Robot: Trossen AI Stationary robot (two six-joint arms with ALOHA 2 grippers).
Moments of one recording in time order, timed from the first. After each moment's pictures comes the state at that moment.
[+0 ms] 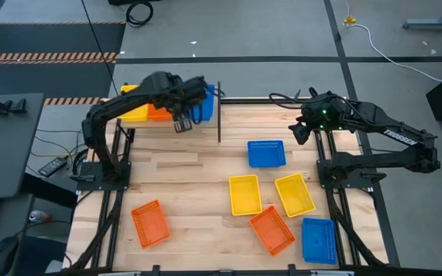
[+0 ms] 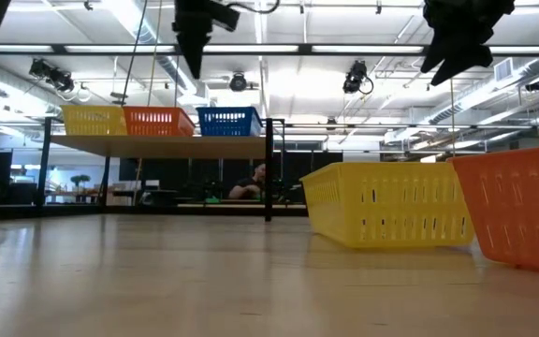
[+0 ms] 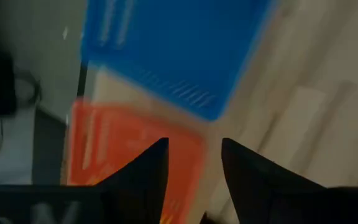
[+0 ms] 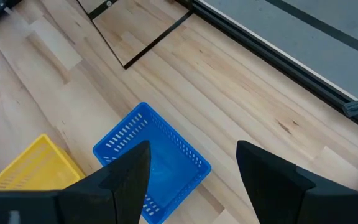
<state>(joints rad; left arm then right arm) 0.37 1.77 2.01 -1.57 -0.40 0.12 -0.40 0.83 1.04 -1.02 0.14 0.37</state>
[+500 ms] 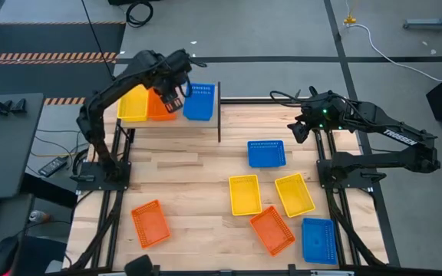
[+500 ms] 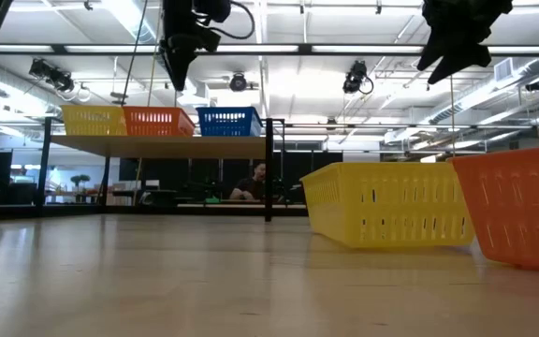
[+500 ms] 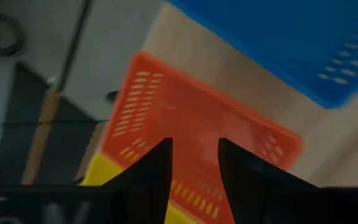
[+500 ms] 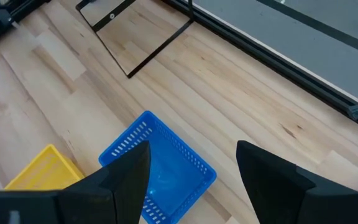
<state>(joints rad) 0.62 1.77 2.01 -1.57 -0.33 0.18 -0.40 0.83 1.04 -1.00 0.14 0.40</state>
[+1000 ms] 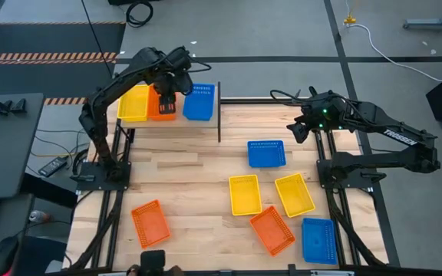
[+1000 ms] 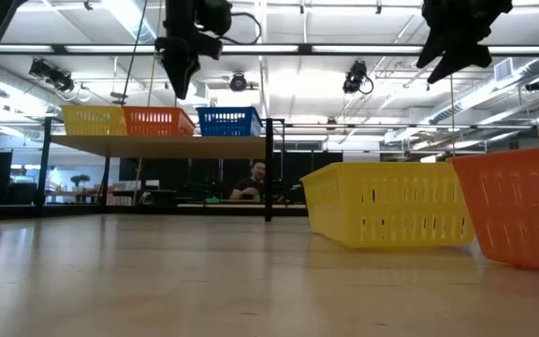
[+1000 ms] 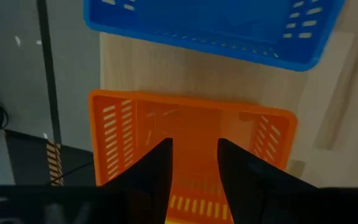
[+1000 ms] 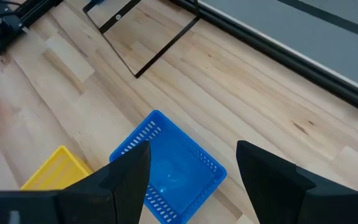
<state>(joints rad) 0.67 1.81 2.00 -1.57 -0.21 0.59 -0.40 0.83 1.04 -1.00 0.10 0.44</state>
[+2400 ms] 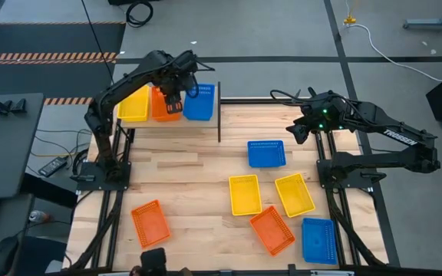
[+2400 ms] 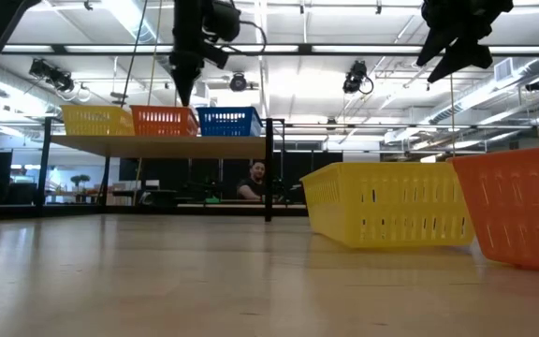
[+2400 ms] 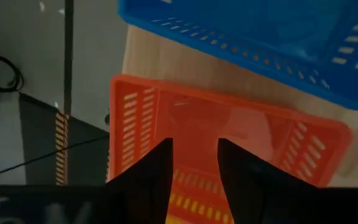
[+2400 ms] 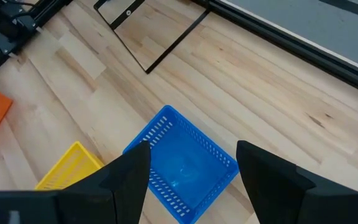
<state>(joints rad) 0.63 1.85 2.00 -1.54 -0.32 0.41 -0.40 0.83 1.04 -1.00 0.06 0.47</state>
